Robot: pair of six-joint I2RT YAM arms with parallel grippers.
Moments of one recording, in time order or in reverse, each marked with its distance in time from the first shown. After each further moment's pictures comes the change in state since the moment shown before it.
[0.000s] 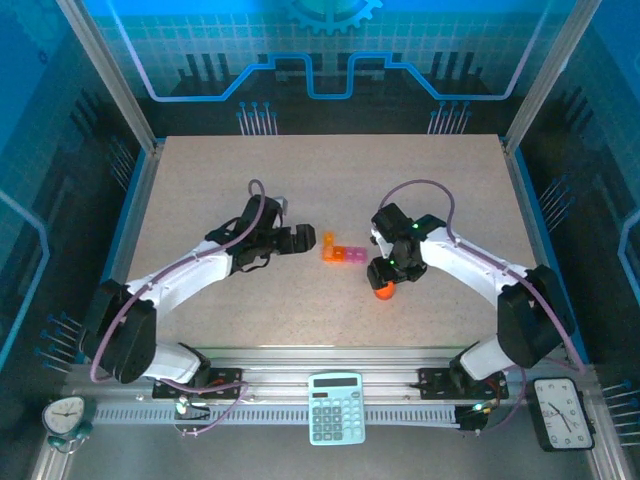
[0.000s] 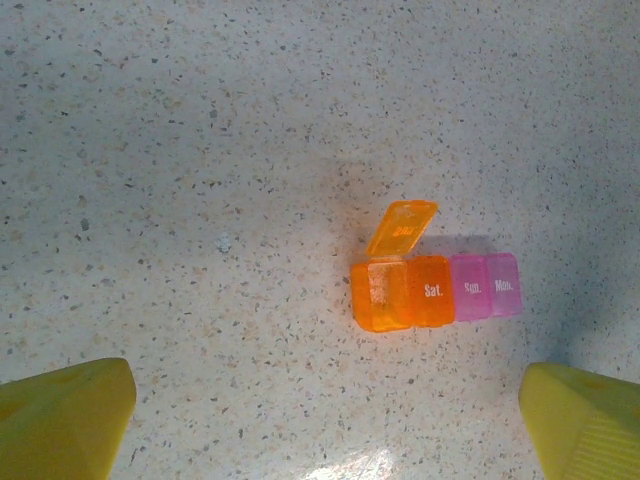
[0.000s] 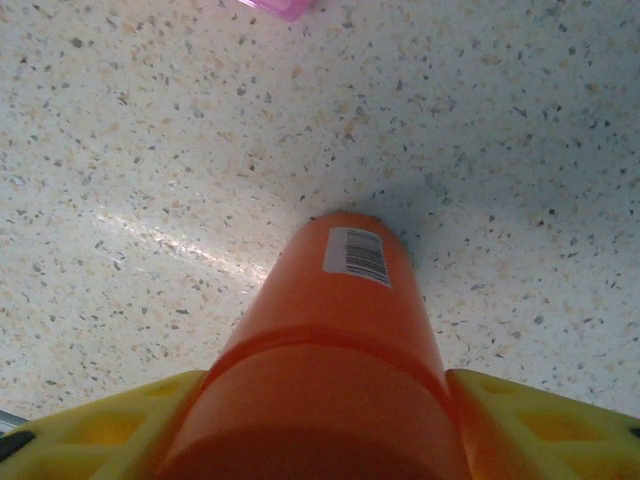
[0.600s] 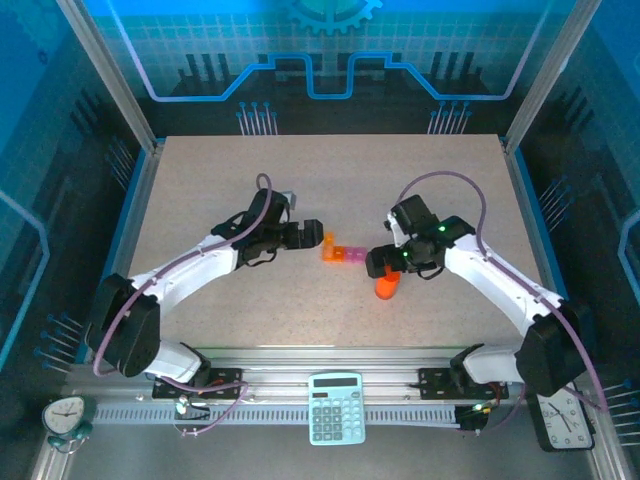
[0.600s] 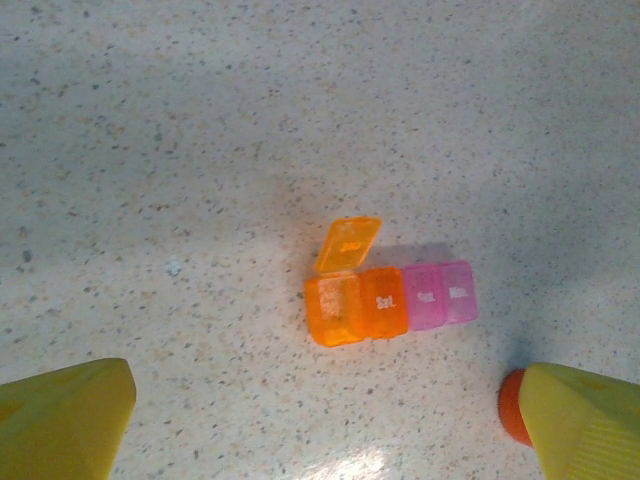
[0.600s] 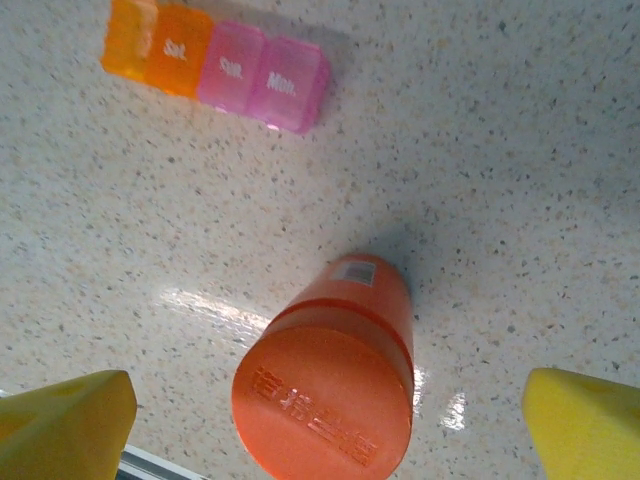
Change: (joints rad) left arm -0.024 0.043 0.073 -0.015 0.017 0.004; right arm -0.059 -0.171 -0.011 0.031 -0.037 0.060
